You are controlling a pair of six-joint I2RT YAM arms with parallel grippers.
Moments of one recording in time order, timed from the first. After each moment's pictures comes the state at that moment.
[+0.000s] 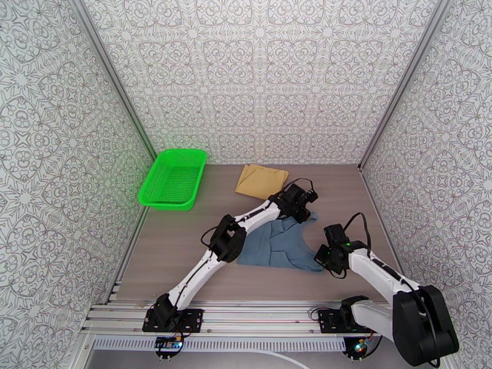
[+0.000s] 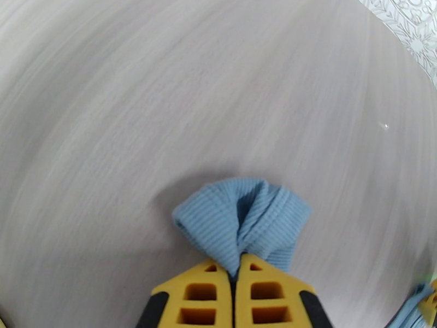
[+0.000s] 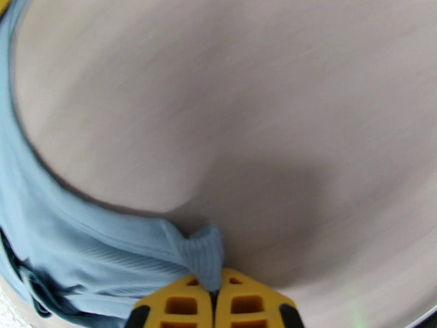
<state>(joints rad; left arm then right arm) -0.83 2.72 2.40 -0.50 0.32 -0.06 0.21 1.20 0.52 -0.61 -0.05 0.79</state>
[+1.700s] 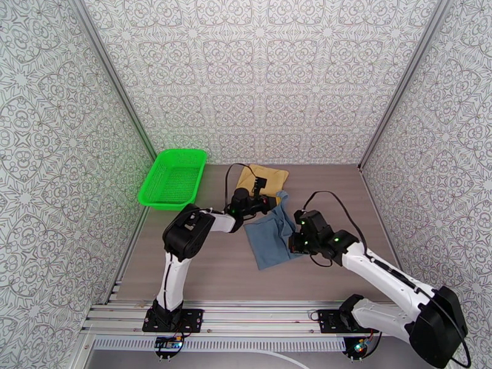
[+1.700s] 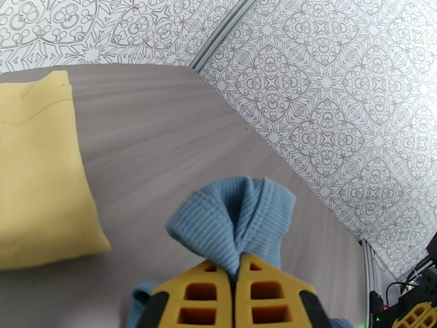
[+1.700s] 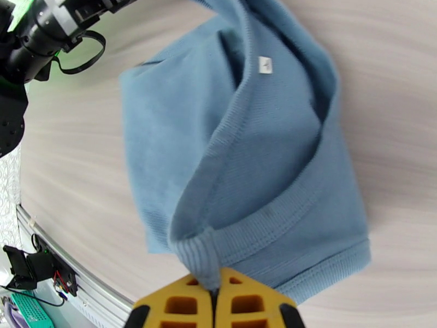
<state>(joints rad) -0.56 2.14 1.15 0.89 0.58 -0.60 0.63 1.16 0.79 -0.58 -0.14 0.64</state>
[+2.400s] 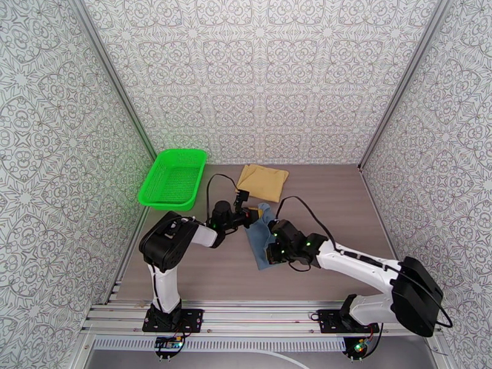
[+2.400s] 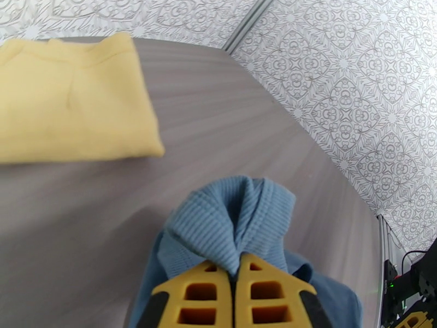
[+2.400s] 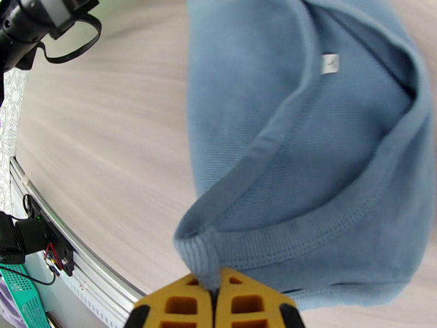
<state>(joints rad) -0.47 1.95 0.76 0.99 0.57 -0.50 0.88 1.39 0.83 -0.45 -0.12 0.71</state>
